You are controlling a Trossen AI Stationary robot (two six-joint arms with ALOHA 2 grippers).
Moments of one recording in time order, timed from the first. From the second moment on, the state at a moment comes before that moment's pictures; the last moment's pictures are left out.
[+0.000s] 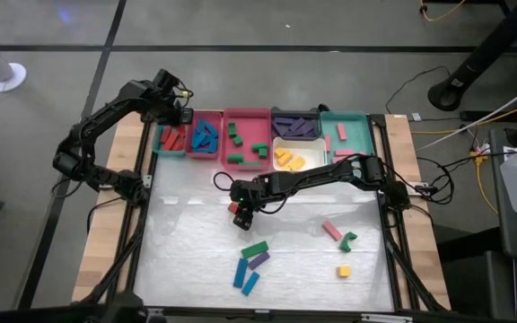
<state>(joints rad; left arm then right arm) 1.06 1.33 1.12 -1.06 -0.02 -0.41 0.07 2.20 1.72 -0.54 -0.06 0.49</state>
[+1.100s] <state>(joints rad) 0.95 1.33 1.10 -1.14 0.15 -0.44 0.07 2.28 1.72 -0.47 -0.05 0.49</state>
